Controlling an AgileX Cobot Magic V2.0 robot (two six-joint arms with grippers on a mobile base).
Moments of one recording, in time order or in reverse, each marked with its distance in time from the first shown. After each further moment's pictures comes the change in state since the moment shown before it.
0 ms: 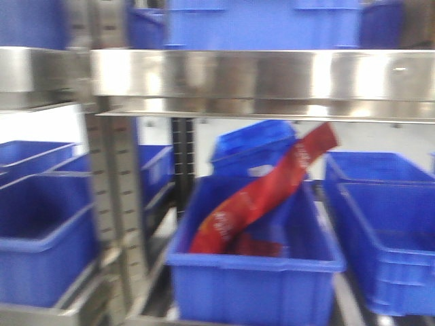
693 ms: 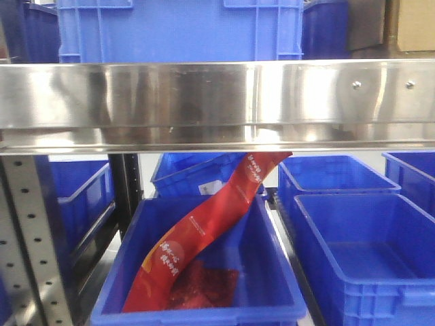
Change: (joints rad) left arm 0.000 0.000 0.000 0.000 0.000 0.000; right arm 0.000 0.000 0.000 0.000 0.000 0.000
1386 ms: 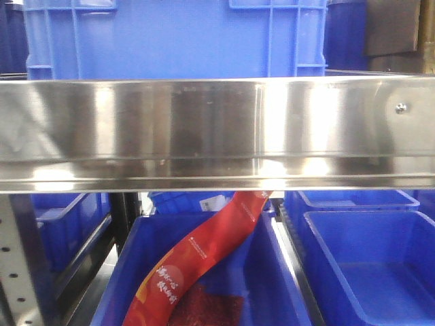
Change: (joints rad) left arm 0.000 0.000 0.000 0.000 0.000 0.000; right arm 0.000 0.000 0.000 0.000 0.000 0.000
